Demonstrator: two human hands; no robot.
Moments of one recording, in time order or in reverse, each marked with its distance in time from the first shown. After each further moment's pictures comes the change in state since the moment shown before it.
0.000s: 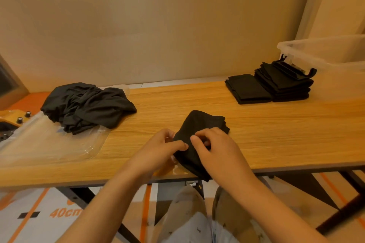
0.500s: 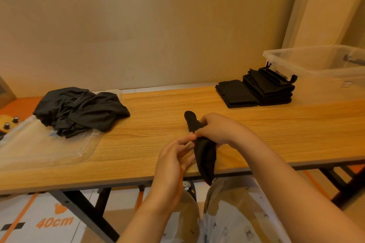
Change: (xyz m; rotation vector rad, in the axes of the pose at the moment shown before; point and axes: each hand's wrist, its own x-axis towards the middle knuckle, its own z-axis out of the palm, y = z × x) left_hand -0.017 -0.005 0.065 -0.698 0.140 0.114; right_hand 0.052 -0.011 -0.051 0.003 -0.455 0.317
